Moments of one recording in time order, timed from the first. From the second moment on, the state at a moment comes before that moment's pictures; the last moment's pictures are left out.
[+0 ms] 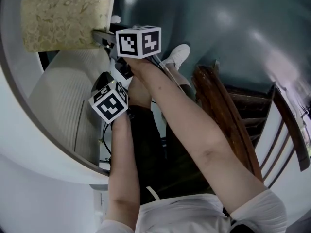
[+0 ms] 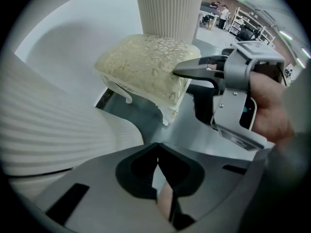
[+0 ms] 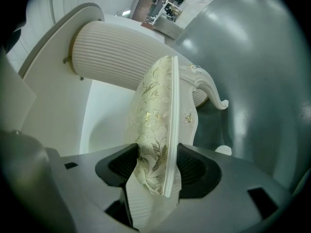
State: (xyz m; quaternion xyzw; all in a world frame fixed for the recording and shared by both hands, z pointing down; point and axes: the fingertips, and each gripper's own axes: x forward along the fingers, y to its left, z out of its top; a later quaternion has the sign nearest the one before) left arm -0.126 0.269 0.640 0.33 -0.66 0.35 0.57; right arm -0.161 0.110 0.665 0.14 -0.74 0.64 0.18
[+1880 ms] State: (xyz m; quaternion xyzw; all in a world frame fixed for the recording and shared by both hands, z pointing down) left arm 0.037 0.058 0.350 0.71 -0.54 0.18 0.41; right arm 0.138 0.011 0.313 0.29 -0.87 0.38 0.12
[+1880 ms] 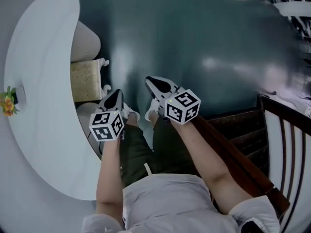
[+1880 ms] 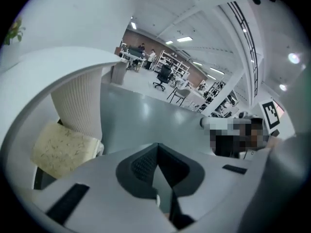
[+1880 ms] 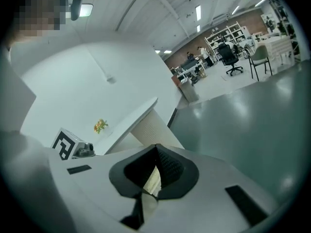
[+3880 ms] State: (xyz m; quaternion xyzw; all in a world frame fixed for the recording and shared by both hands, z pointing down) left arm 0.091 0.047 -0.050 0.89 -0.44 0.01 0.12; right arm 0.208 0.057 -0.061 0.33 -0.94 0.09 0.00
